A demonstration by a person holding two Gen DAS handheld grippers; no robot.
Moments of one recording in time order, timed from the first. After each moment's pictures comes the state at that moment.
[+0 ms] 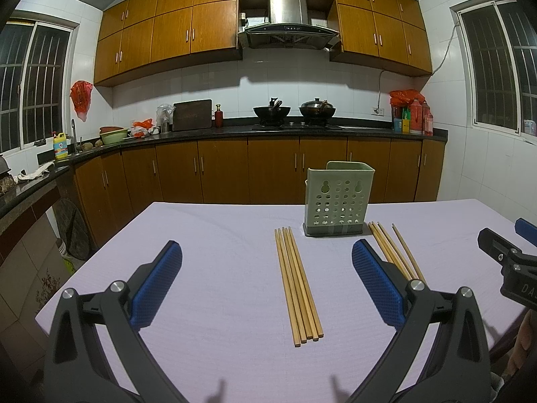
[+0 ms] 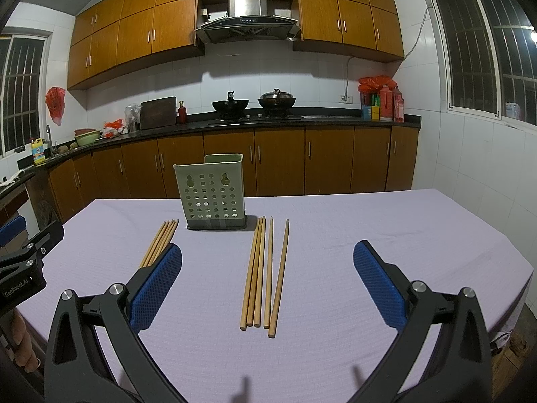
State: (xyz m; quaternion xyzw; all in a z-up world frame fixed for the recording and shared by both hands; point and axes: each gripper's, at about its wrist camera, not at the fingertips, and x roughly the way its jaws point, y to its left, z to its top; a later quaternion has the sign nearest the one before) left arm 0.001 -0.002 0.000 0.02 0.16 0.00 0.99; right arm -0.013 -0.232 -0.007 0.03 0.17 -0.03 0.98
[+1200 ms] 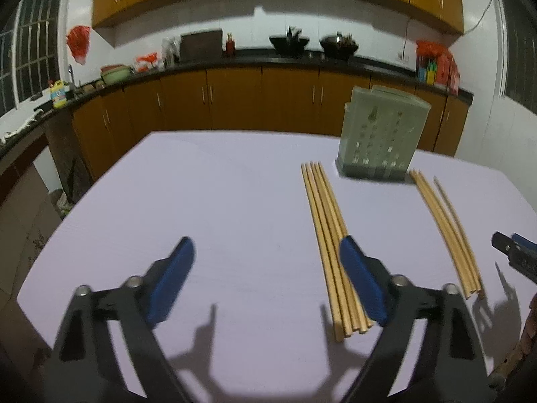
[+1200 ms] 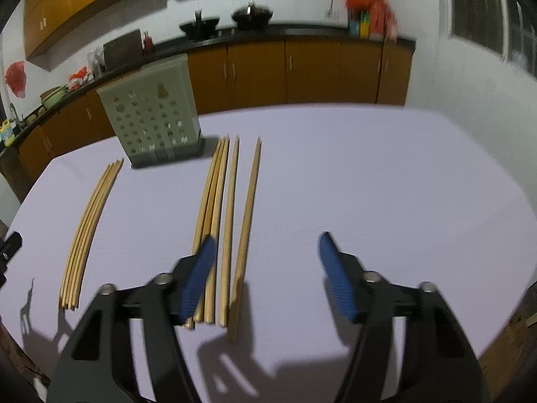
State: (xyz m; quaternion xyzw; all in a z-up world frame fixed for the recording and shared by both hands) left arm 0.093 0.024 -0.061 0.00 0.32 0.02 0.95; right arm 0.092 -0.273 -0.083 0.08 0.37 -0.06 0.92
